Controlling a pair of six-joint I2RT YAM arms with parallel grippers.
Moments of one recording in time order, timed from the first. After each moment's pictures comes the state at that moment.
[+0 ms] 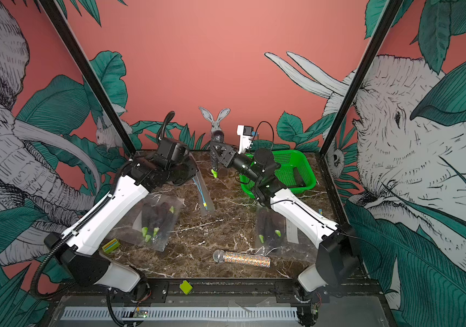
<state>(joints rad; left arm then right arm) -0.61 1.49 1.68 -0.94 -0.12 -1.03 0.63 1.50 1.25 0.54 -0.36 0.81</state>
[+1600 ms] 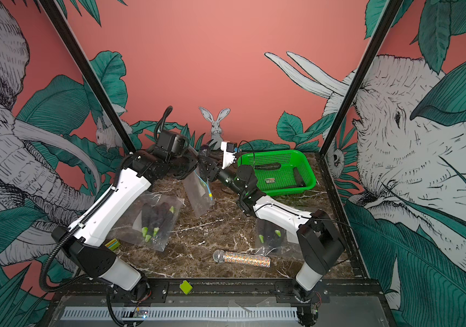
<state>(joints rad) -0.58 1.57 1.79 -0.96 -0.06 -1.10 0.75 1.64 1.14 0.75 -0.22 0.58</state>
